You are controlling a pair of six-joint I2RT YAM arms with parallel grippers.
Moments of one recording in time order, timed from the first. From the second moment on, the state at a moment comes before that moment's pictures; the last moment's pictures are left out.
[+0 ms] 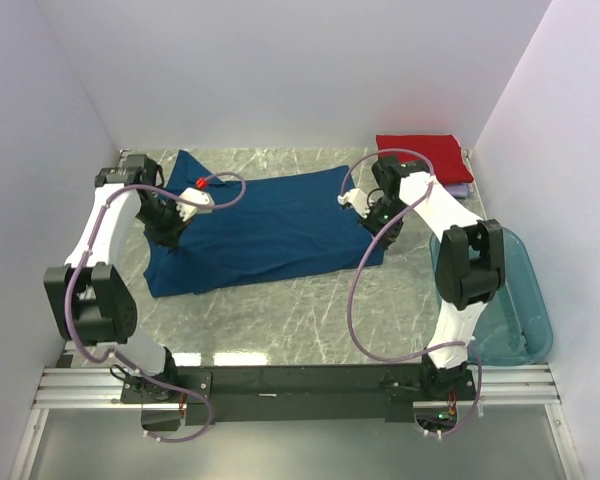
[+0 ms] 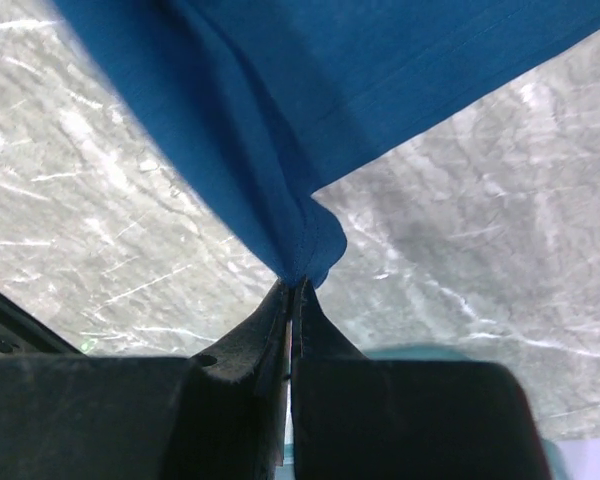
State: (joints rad) left arm 0.06 1.57 1.43 -1.25 0.34 1.07; right arm 0.24 1.86 1.54 -1.17 -0.20 -0.84
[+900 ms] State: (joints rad) left arm 0.08 1.90 1.71 -1.22 0.33 1.08; right arm 0.22 2.13 1.82 -1.24 -0.18 -0.84
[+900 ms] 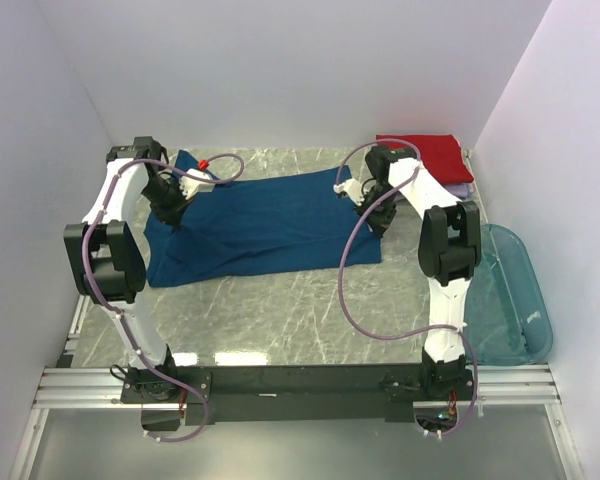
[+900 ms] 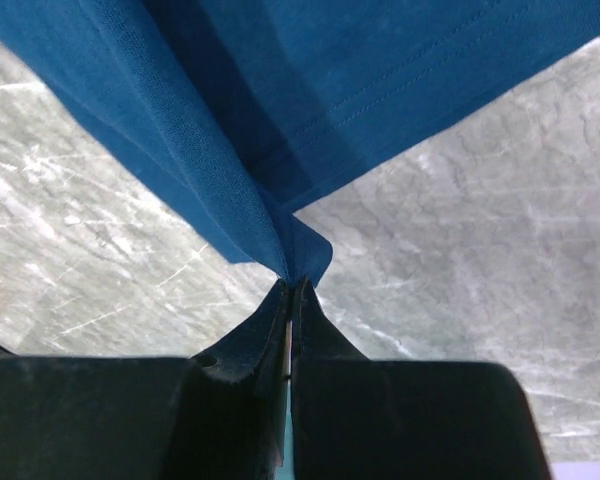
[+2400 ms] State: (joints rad) left arm 0.13 1.95 1.67 -1.14 0.30 1.08; right arm 0.25 2.30 2.09 -1.26 -0.13 -0.82
